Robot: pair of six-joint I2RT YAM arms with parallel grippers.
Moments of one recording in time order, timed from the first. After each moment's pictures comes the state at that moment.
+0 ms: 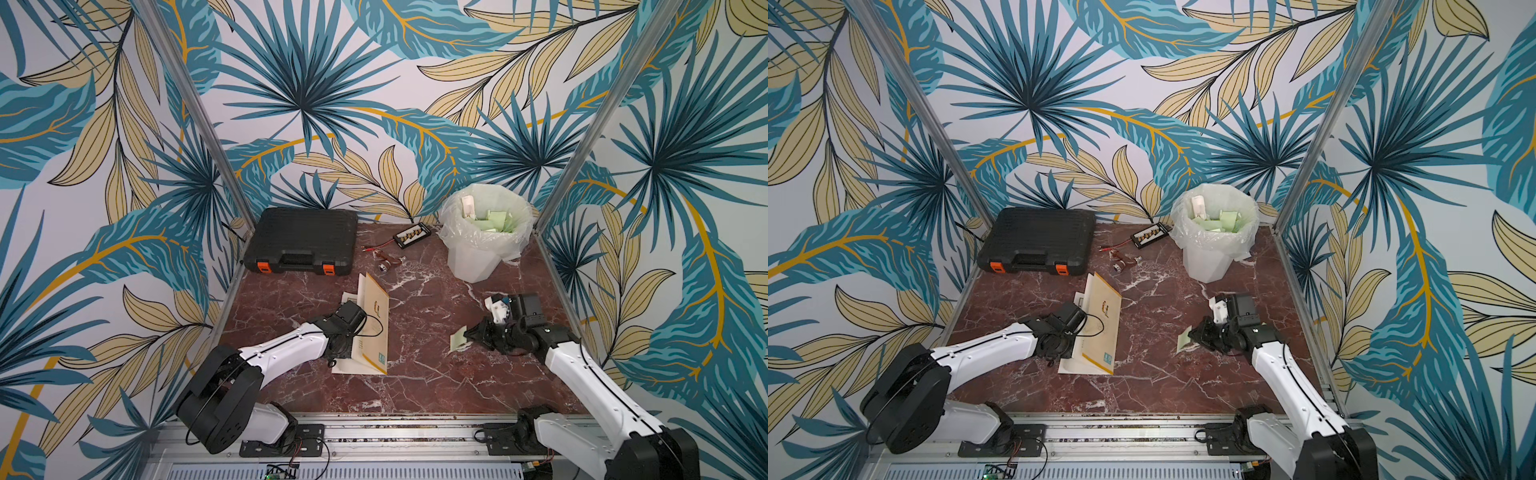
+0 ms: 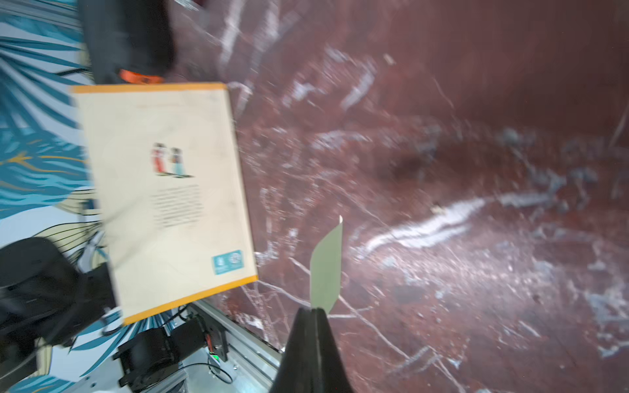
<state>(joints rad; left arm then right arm) -0.61 1.41 0.72 -0.62 -0.17 -0.55 0.13 1.01 0.75 -0.65 -0.53 0.61</state>
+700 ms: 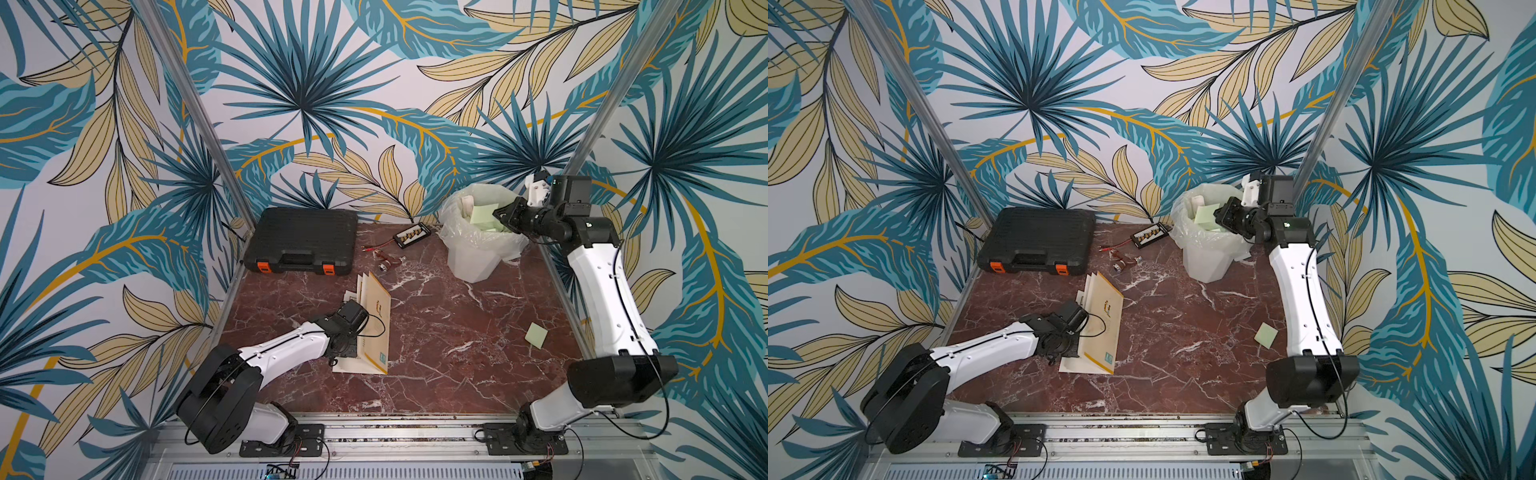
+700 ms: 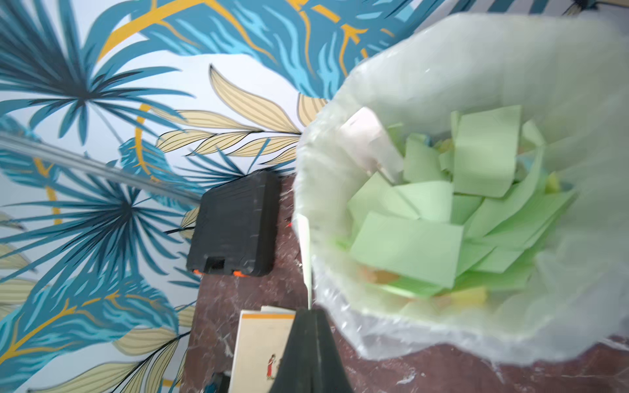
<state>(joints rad) -0.63 1.41 0.74 -0.63 -0.18 -0.53 -0.04 1.65 1.93 -0.86 -0.38 0.49</state>
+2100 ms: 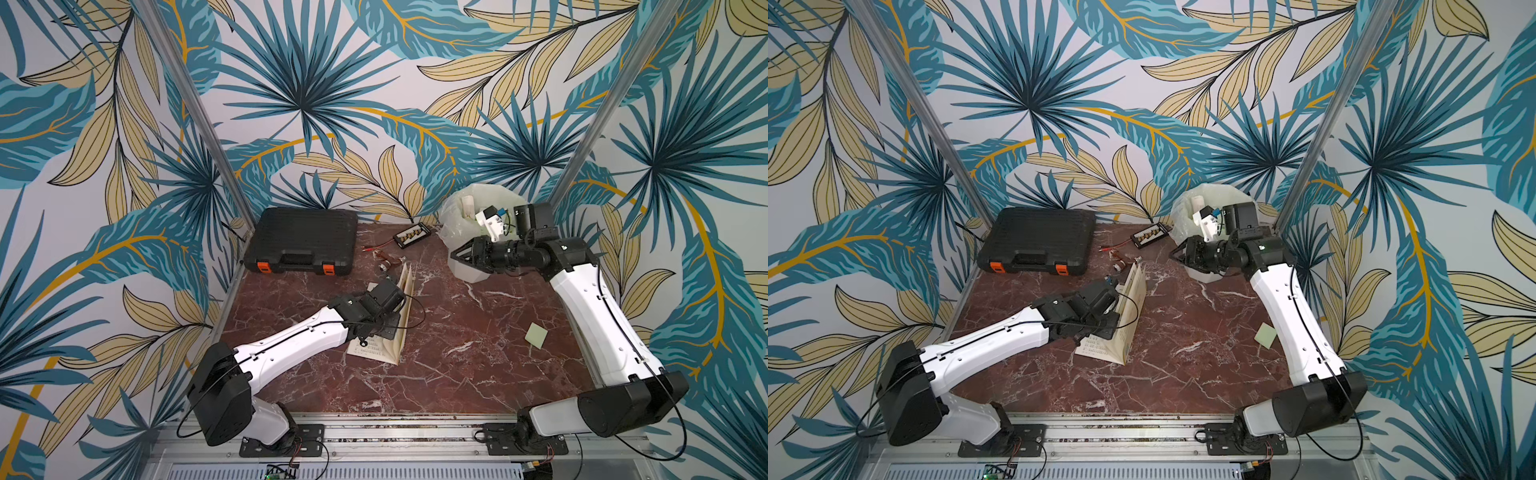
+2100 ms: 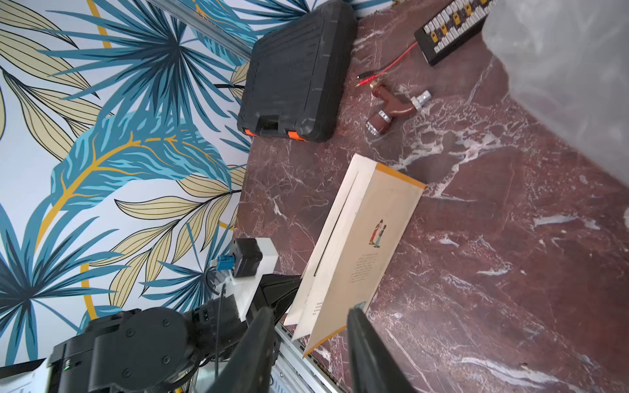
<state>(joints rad) -0.87 1.47 1.18 -0.74 -0.14 -0.46 0.19 1.43 1.58 -0.94 -0.64 0.44</state>
